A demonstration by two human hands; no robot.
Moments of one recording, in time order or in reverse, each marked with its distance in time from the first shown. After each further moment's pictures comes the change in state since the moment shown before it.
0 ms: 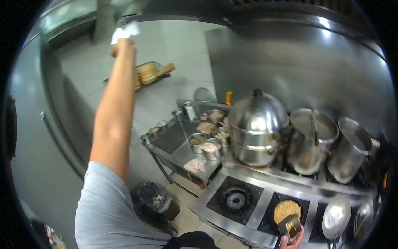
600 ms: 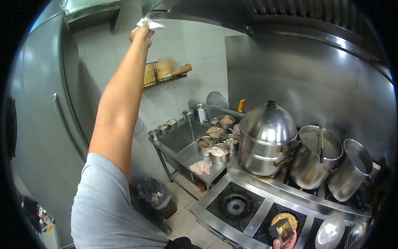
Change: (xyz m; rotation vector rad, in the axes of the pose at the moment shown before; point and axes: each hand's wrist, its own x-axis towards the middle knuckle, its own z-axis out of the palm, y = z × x) left_hand 0.032 0.031 -0.003 0.140 -0.559 0.069; right_hand -0.003 0.000 0.014 0.118 -0.186 0.018
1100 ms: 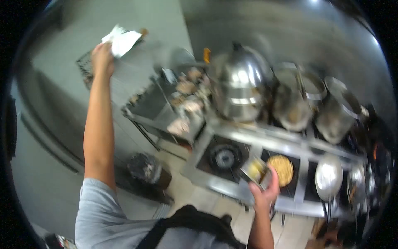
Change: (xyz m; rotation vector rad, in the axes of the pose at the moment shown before) left_hand -0.167 -0.092 -0.106 0.141 -0.293 -0.049; right_hand 0.008 0.007 0.057 -0.066 -0.131 -0.001
